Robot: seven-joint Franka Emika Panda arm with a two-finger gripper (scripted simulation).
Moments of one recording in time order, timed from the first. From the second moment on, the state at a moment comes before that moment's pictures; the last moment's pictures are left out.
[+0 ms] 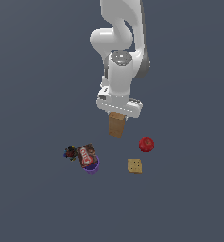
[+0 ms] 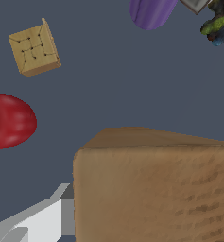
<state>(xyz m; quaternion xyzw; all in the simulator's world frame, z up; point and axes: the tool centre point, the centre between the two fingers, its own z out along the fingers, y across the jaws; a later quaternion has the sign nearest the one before) -0.096 0.031 0.144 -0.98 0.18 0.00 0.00</state>
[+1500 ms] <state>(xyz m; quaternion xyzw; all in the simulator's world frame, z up) -0.025 -0.002 0.241 -0.98 0.18 0.00 0.00</state>
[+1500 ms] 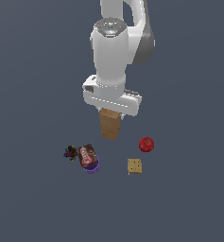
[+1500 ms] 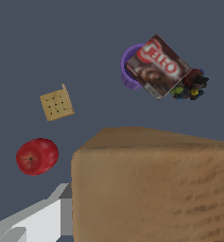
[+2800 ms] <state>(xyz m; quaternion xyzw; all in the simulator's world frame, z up) 0.087 -0.049 0.382 -0.98 0.18 0.00 0.00</state>
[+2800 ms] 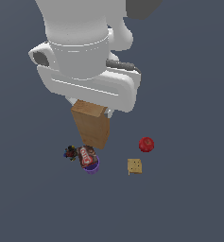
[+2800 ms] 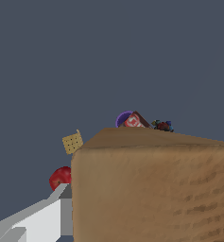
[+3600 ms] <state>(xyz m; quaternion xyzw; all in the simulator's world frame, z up) 0.116 -0.059 0.416 -0.98 0.18 0.01 0.00</state>
